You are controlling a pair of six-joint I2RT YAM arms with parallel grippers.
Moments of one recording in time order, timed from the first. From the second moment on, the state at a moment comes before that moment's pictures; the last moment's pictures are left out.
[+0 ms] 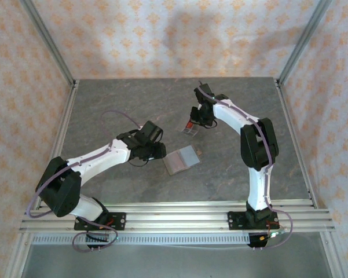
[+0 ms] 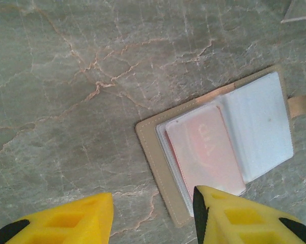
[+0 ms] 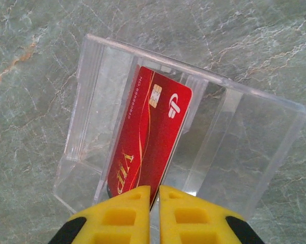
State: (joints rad) left arm -0.62 1.46 0.97 -0.61 0.00 -0.80; right arm 0.42 2.04 1.63 -0.75 -0.13 0.59
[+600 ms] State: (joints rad) left arm -0.60 1.49 0.98 -0.62 0.00 -0.80; right arm 0.45 1.98 1.56 -0.81 -0.17 0.47
